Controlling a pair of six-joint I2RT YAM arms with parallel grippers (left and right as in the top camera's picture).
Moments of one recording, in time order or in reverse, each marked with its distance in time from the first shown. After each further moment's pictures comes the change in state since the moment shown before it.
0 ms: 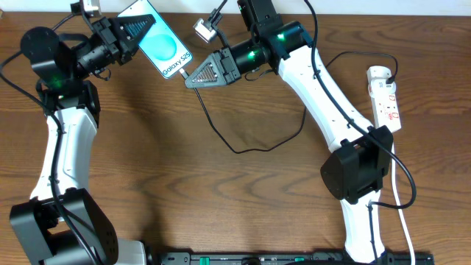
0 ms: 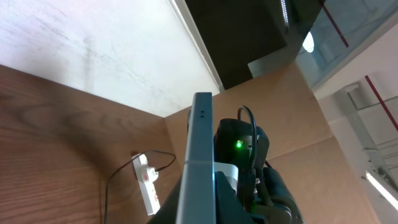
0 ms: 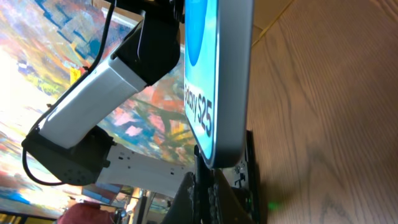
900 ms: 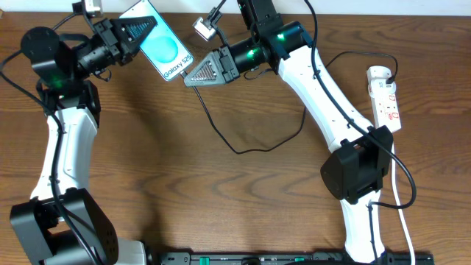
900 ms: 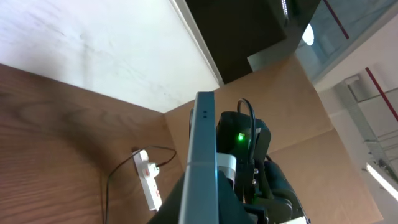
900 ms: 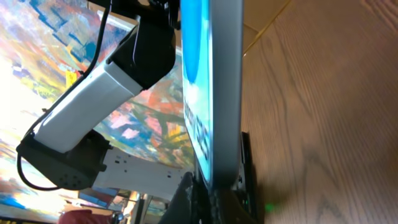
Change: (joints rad) left arm -0.003 0.000 0.001 0.000 0.033 0.016; right arm 0.000 0.000 -0.001 0.032 0.021 0.025
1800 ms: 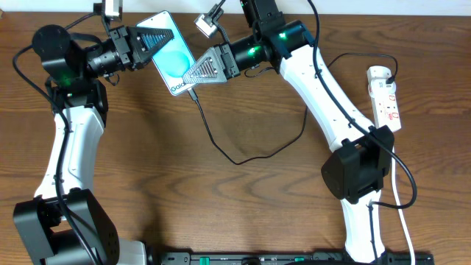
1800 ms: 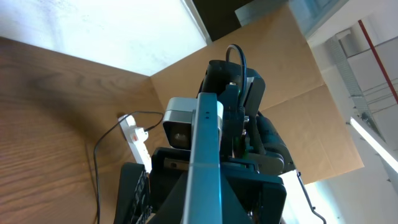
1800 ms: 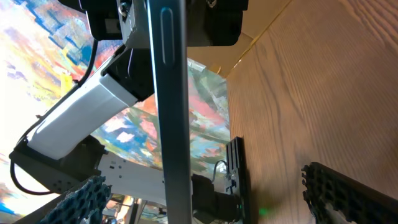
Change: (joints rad) left arm -0.041 0.000 0.000 -0.005 0.124 0.030; right arm -0.006 0.000 0.001 0.021 0.013 0.012
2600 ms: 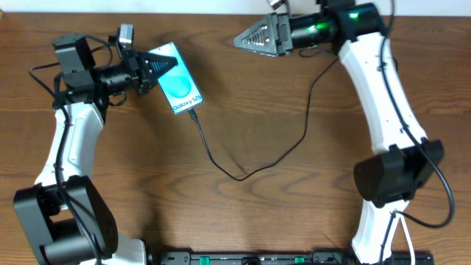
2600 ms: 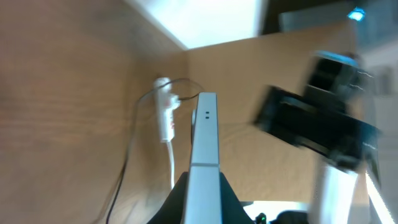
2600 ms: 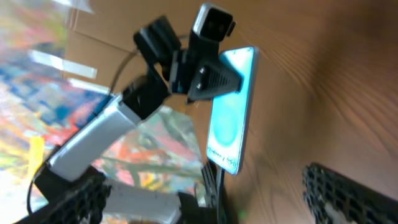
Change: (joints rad) left arm 0.018 0.058 0.003 -0.696 -0.019 0.459; right arm -0.241 -0.135 0.001 -0.181 0.121 0.002
